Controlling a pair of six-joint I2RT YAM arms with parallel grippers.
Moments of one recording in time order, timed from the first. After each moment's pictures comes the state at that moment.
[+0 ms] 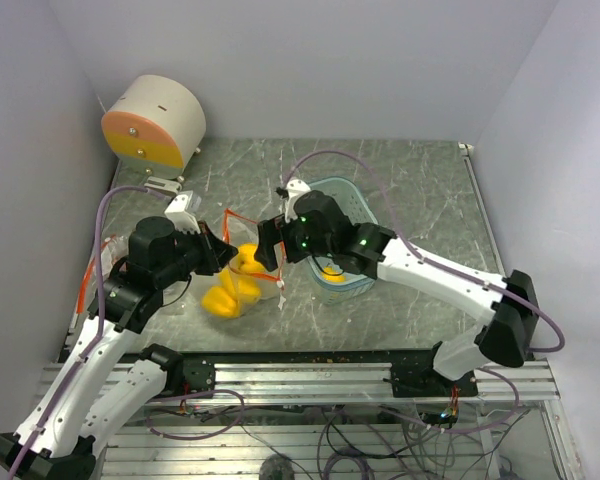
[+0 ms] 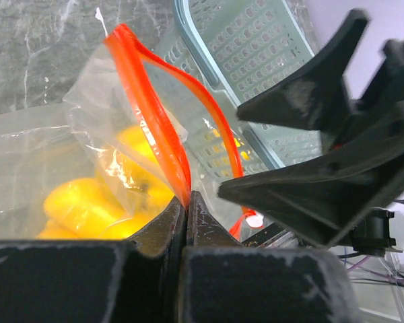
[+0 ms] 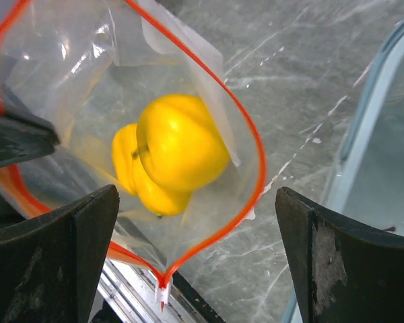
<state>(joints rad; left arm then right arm) -0.41 0.70 0.85 -0.55 0.22 -0.54 1.00 1.52 1.29 -0.35 0.04 0.41</state>
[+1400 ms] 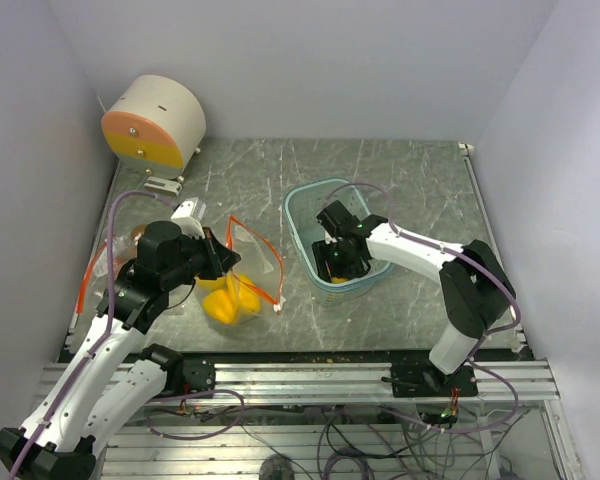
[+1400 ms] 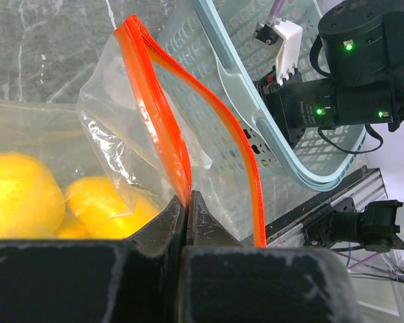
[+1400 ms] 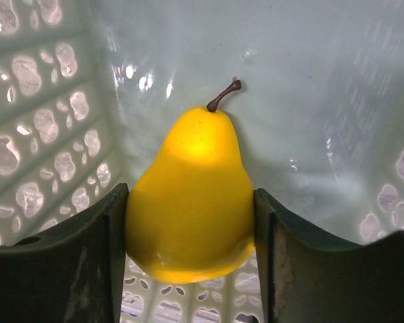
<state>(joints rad) -0.41 0.70 0.77 -0.51 0.23 -0.55 0.69 1.71 1.13 -0.68 -0.03 0.37</state>
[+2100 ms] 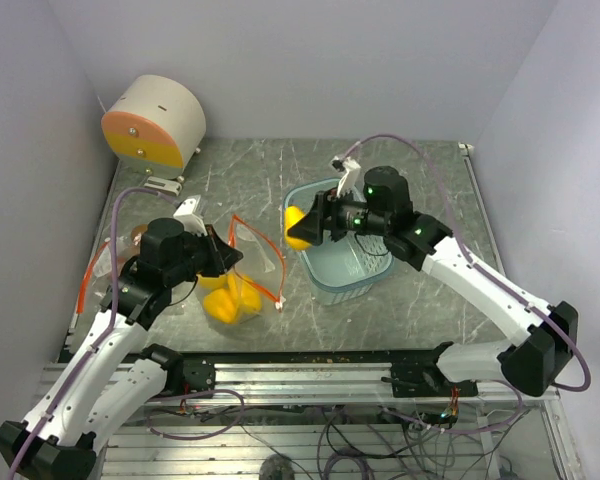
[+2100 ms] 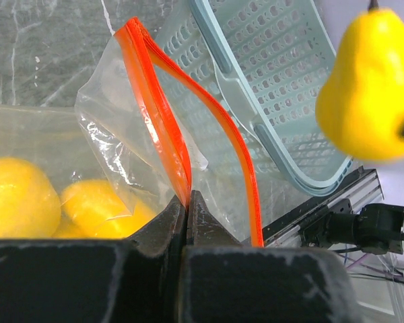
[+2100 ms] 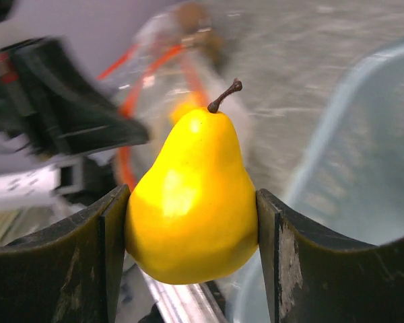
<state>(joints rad) -0.41 0.73 0.77 -0.48 0.24 -0.56 0.68 1.29 1.19 -0.31 -0.34 0.41</state>
